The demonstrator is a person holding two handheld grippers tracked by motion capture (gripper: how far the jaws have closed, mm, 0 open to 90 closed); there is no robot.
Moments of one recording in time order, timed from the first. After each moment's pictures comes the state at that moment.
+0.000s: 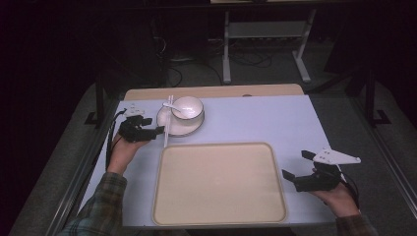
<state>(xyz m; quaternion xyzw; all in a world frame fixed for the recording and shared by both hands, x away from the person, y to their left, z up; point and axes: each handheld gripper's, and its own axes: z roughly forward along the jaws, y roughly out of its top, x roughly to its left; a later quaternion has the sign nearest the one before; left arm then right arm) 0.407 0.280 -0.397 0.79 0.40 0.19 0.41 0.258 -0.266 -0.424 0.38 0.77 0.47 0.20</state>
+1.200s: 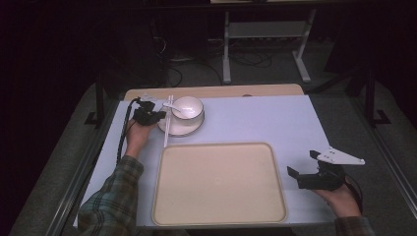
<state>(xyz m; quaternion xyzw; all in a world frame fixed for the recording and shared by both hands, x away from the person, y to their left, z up) 0.489 0.267 -0.428 0.80 0.43 0.19 0.37 0.256 -0.275 -0.425 0.43 0.75 0.45 0.23</state>
